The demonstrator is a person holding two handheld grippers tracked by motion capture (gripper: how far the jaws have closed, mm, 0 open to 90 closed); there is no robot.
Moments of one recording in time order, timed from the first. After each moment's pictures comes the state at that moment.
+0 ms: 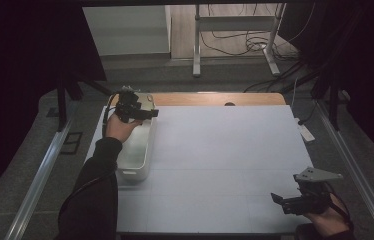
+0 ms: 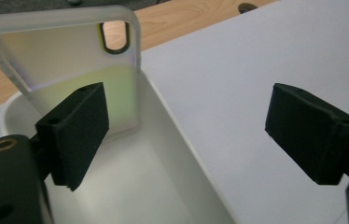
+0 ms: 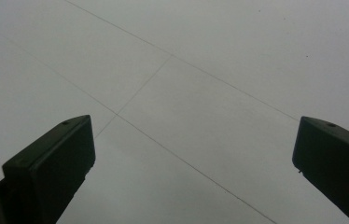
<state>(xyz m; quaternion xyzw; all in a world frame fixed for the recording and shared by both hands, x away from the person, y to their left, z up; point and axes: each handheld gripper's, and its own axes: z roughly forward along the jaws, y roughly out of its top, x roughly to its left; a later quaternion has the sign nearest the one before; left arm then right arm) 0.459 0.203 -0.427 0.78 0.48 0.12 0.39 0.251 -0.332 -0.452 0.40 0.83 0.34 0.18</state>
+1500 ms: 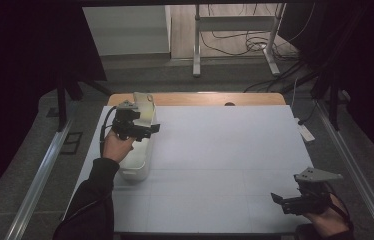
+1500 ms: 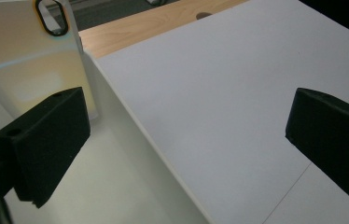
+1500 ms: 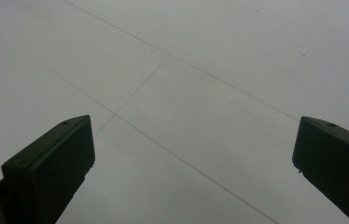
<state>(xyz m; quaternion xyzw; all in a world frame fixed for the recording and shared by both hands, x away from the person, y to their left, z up) 0.400 0.199 -0.434 0.78 0.43 0.14 0.44 0.250 -0.332 -0.452 0.41 0.83 0.34 0.18</state>
